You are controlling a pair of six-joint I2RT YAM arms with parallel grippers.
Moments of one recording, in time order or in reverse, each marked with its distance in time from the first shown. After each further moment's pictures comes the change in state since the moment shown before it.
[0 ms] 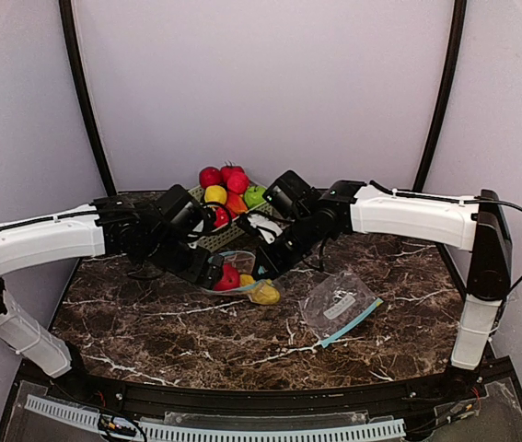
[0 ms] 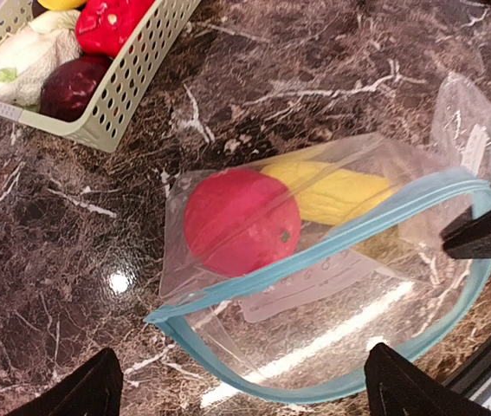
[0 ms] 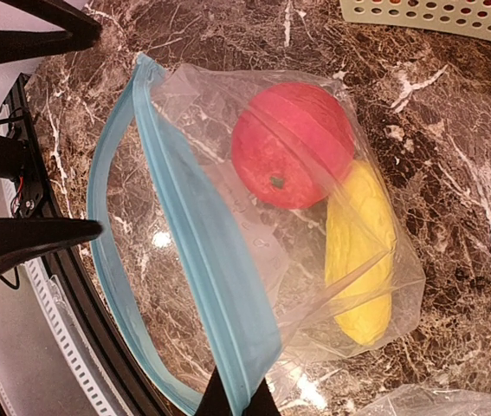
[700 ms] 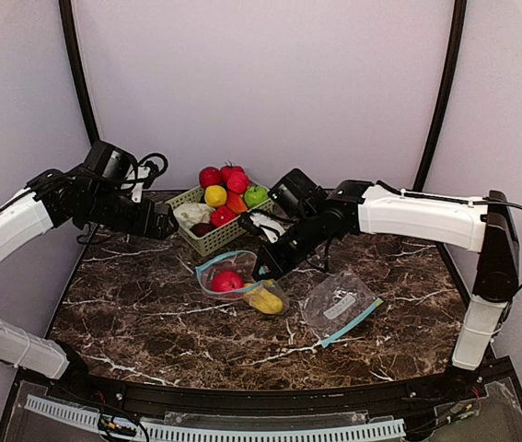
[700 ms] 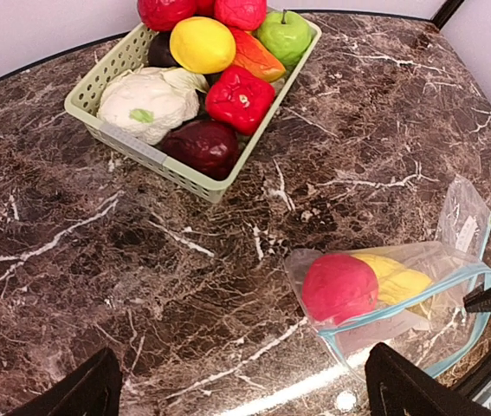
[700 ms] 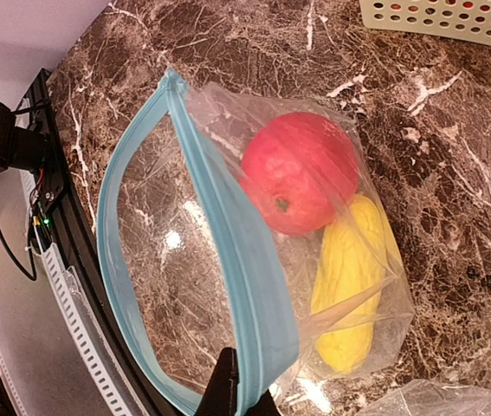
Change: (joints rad) left arm 0.315 -0.235 0.029 -0.036 0.158 0.121; right arm 0.000 -0.043 -0.037 0.017 -0.044 -0.005
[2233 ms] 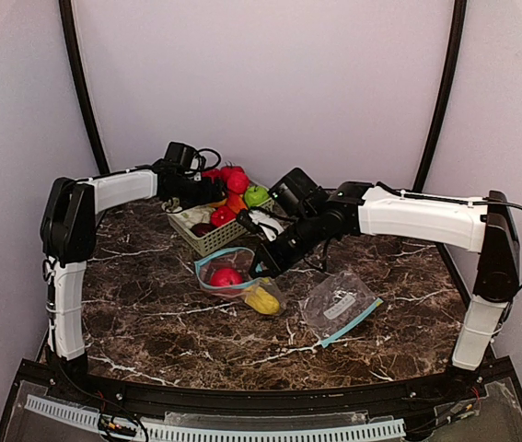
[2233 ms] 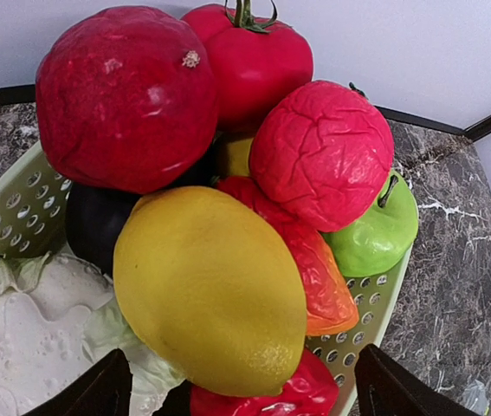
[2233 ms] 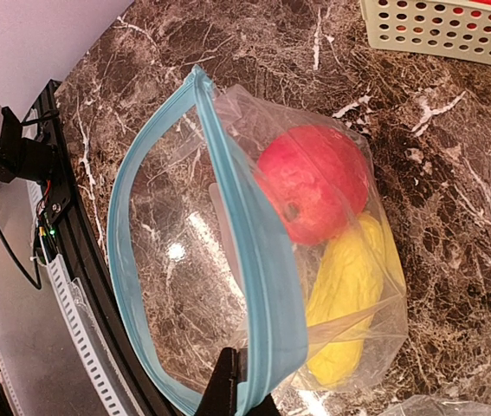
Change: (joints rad) left arm 0.221 0.938 0.549 0.491 0.237 -0.094; right arm 0.000 -0.005 -0.016 0.062 -0.009 0.009
